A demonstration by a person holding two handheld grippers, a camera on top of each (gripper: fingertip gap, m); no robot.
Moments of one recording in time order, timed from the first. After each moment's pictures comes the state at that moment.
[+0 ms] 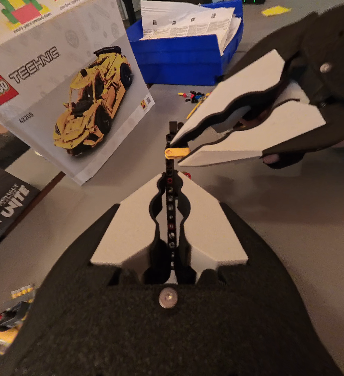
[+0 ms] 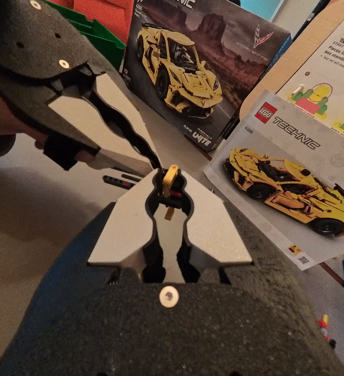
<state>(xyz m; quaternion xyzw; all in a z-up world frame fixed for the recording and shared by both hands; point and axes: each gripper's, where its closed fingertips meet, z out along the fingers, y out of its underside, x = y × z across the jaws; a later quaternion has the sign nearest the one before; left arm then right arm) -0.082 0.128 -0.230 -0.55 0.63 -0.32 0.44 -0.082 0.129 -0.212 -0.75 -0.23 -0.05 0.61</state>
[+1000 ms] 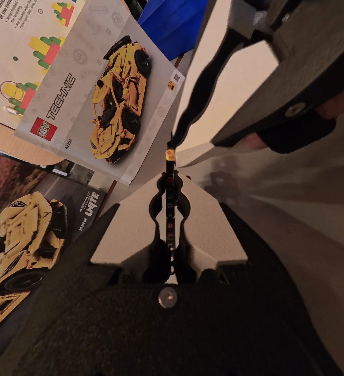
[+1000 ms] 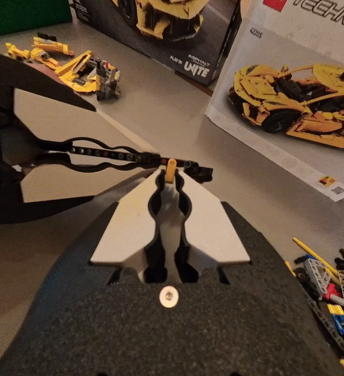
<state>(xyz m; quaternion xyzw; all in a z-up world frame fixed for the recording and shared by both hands) -0.065 0.134 -0.255 -0.49 0.67 -0.10 0.55 -0.057 0.130 -0.254 -0.86 -0.11 -0.01 0.50</state>
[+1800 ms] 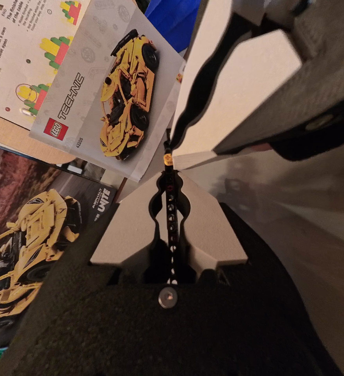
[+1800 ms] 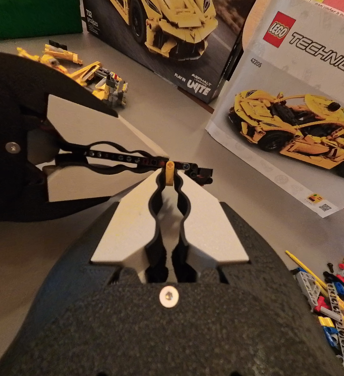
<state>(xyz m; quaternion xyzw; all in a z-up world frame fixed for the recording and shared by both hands) -0.066 0.137 -0.247 -0.49 0.67 -0.06 0.56 -0.065 0.131 -0.244 -0.84 -0.14 -0.04 0.53</state>
